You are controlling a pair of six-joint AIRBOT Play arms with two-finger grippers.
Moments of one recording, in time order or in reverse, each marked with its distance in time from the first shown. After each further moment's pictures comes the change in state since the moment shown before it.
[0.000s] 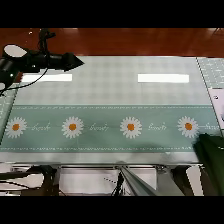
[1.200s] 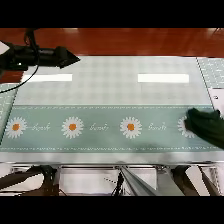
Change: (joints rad) left arm -0.006 0.139 -0.037 -0.003 -0.053 -0.060; right arm 0.068 -0.094 0.083 0.300 -0.070 0.048
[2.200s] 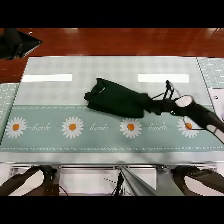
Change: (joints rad) left arm 0.253 0.245 0.000 -0.003 -0.074 -0.128; right arm 1.191 -0.381 -0.438 1.001 -1.109 -0.095
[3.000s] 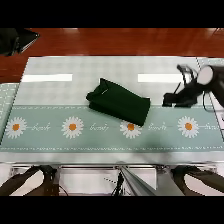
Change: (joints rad) left arm 0.000 0.014 0.002 -0.047 0.041 0.000; right arm -0.128 0.014 0.338 -0.772 0.682 0.192
